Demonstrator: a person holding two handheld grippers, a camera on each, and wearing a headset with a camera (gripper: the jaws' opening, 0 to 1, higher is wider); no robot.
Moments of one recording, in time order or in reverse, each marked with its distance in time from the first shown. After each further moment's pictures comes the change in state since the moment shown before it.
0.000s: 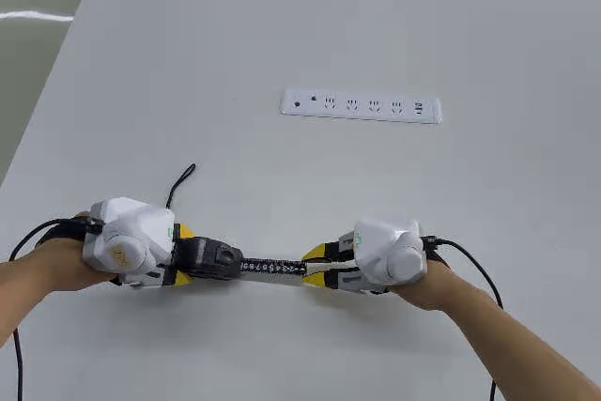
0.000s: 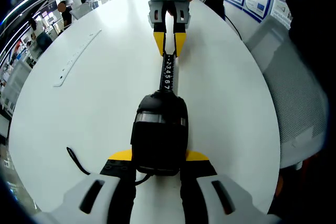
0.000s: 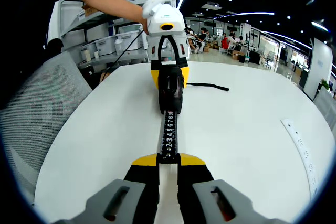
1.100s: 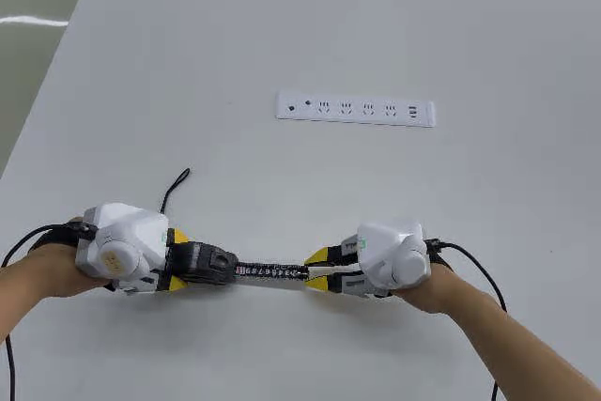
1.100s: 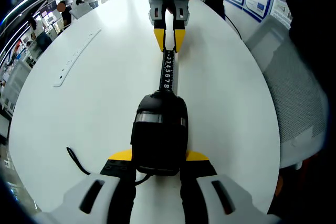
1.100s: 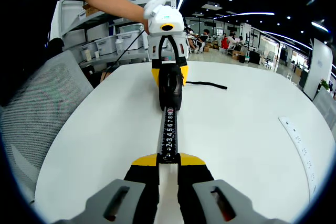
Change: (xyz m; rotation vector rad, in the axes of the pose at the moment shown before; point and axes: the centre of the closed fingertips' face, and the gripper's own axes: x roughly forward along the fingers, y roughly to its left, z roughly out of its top) left arm 0.000 0.000 0.000 0.001 0.005 -0.001; right arm -0.010 0.000 -0.006 -0.004 0.001 -0.001
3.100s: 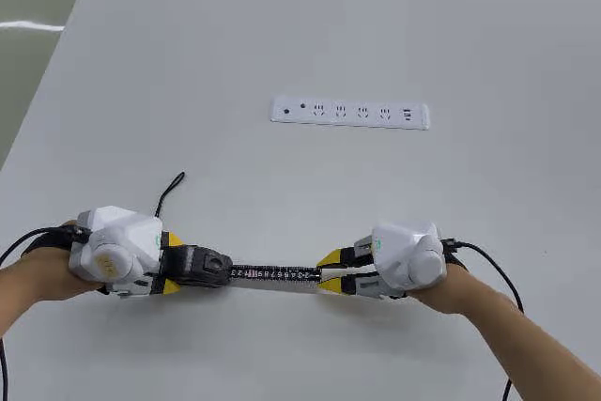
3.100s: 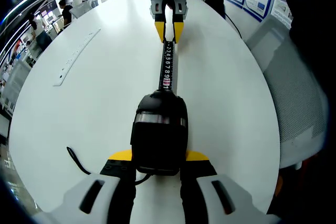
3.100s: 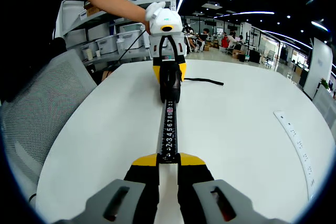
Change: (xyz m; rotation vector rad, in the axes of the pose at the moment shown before) left arm 0.000 0.000 0.000 -0.001 0.009 0.000; right arm -0.024 -0.001 -0.013 0.001 0.009 0.005
